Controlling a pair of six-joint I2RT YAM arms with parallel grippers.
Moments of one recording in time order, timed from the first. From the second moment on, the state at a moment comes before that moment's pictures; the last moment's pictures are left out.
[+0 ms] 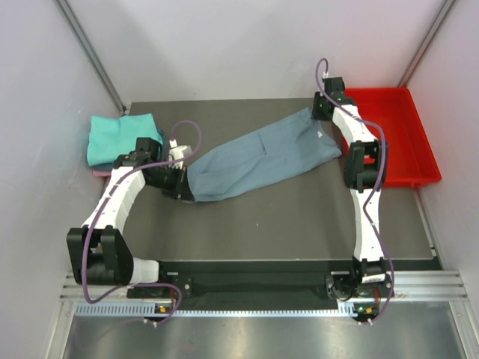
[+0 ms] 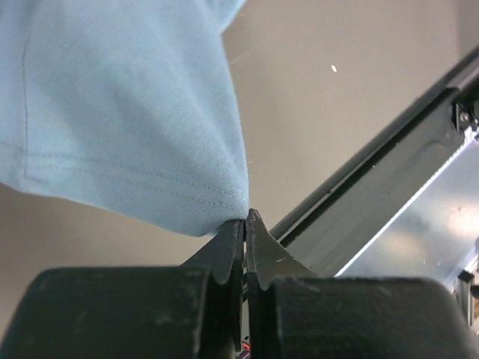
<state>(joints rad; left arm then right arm) -0.02 1.35 1.08 -0.98 0.66 0.22 0.10 2.52 2.28 -0.54 -0.02 0.20</state>
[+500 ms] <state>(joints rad) -0.05 1.37 1.08 -0.99 0.70 0.23 0.10 2.55 2.29 -0.52 -0.04 0.27</state>
